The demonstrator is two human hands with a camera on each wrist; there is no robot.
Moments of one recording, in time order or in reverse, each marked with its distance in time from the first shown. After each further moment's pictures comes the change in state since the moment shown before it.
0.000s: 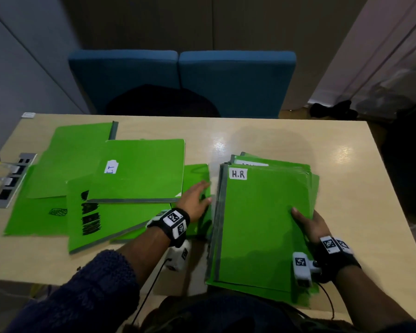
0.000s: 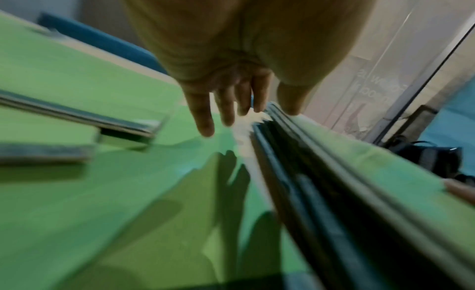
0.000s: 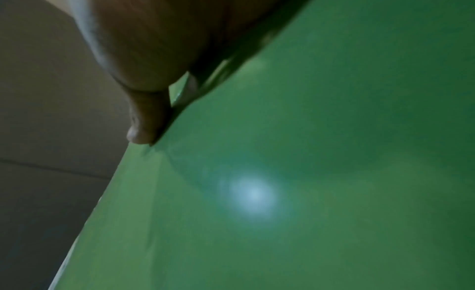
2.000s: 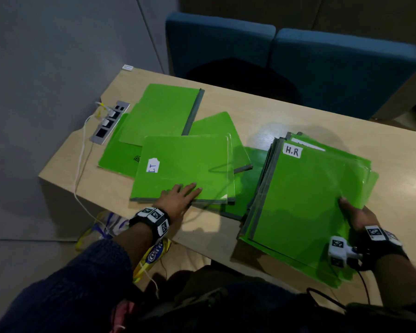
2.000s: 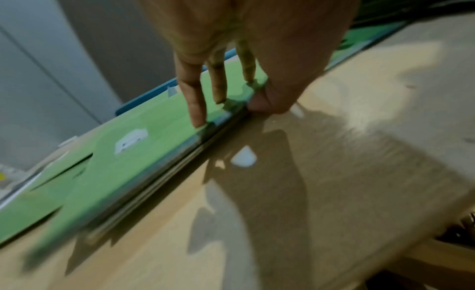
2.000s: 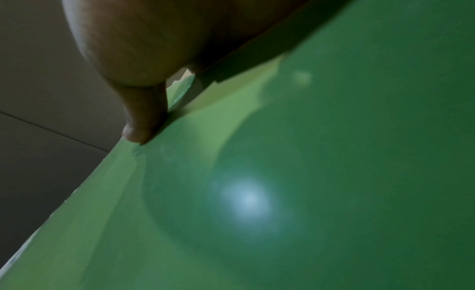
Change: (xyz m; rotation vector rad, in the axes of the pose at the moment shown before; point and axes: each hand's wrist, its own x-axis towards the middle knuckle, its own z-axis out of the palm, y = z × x) left_hand -0.131 -0.206 -0.080 0.723 -0.173 -0.179; right_hand 0.032 -0.019 0.092 -0.387 0.057 0.070
